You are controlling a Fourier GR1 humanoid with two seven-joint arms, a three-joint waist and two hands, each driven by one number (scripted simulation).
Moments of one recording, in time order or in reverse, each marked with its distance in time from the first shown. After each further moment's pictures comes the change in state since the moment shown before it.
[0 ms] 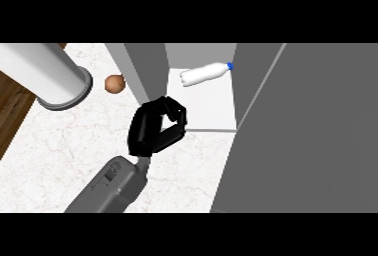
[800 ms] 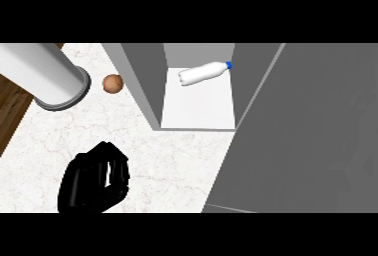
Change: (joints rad) left arm 0.481 0.249 0.023 -0.523 -0.024 -0.022 0.010; right arm -0.177 0.150 0.263 0.039 0.055 -0.056 0.289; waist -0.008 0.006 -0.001
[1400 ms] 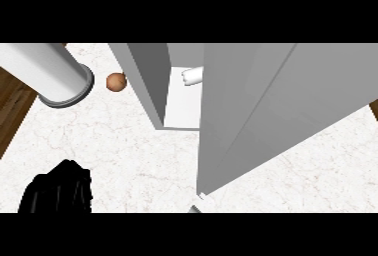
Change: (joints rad) left arm 0.182 0.096 0.112 -0.086 0.067 -0.122 -0.063; right arm -0.314 0.026 0.159 0.107 0.145 -0.159 0.075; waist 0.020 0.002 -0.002
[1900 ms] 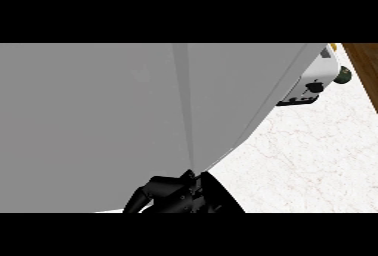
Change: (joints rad) left arm 0.102 0.063 0.076 -0.033 0.043 -0.104 -0.034; right arm -0.277 0.087 -0.121 0.235 -0.080 -0.197 0.041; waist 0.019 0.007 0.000
